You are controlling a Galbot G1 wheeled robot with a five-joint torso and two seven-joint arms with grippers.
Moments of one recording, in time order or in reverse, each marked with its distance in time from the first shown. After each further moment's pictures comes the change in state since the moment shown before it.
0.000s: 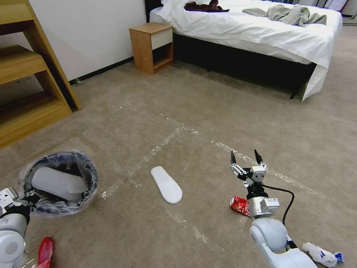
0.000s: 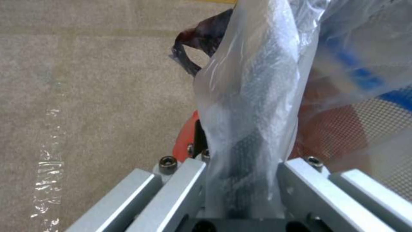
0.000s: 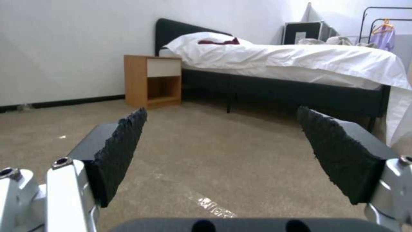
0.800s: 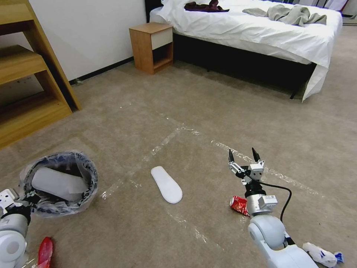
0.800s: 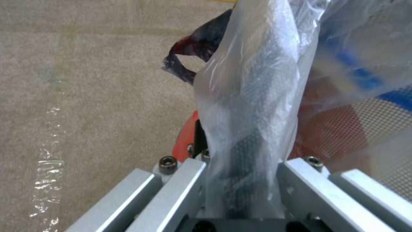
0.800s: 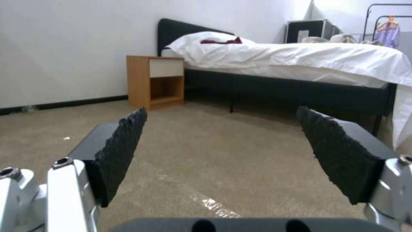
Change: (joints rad) left arm -0.011 -0.001 0.005 0.014 0.003 -0.001 0.001; right arm 0.024 -0.003 -0.019 -0.011 0.015 -0.007 0.004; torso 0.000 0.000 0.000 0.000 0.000
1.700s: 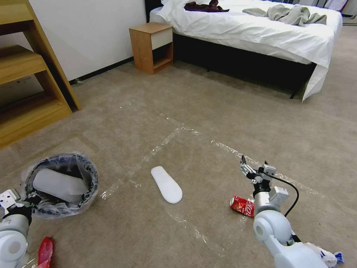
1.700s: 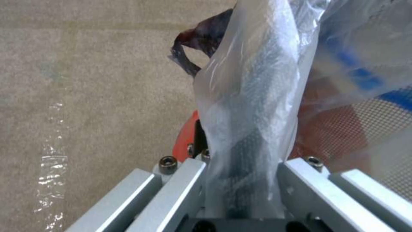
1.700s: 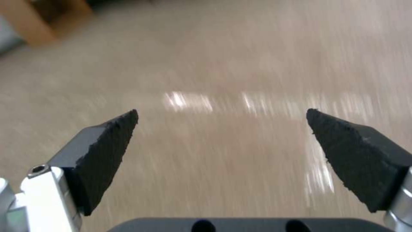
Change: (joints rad) left arm 0.005 -0.003 0.019 0.017 0.021 -0.009 0.002; right arm 0.042 -0.030 0.008 0.040 0.592 -0.403 0.374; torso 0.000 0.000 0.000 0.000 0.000
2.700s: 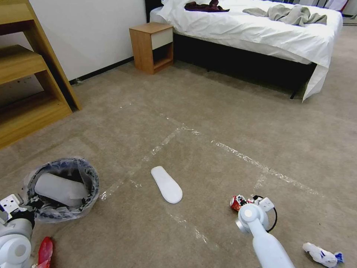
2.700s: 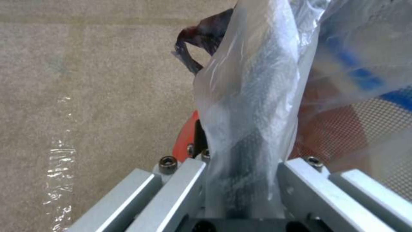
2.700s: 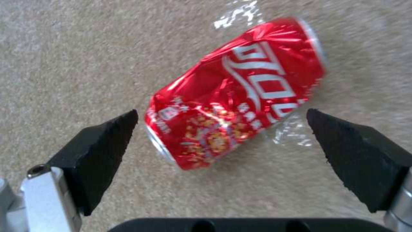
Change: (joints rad) left arm 0.007 -0.017 0.010 0.026 0.036 -0.025 0.011; right arm 0.149 0.237 0.048 -0.343 0.341 -0.073 0.316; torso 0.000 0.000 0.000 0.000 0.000
